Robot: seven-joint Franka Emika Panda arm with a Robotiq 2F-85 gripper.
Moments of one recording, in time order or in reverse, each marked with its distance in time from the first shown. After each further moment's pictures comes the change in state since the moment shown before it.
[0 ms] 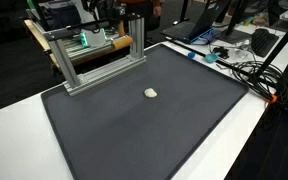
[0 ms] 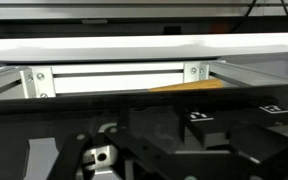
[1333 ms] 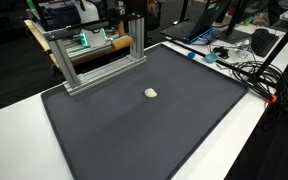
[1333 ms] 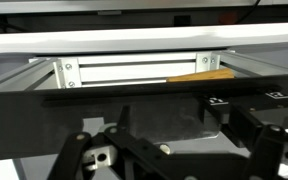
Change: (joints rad) arm -0.082 -0.085 -0.016 0.038 -0.034 -0.055 -0.060
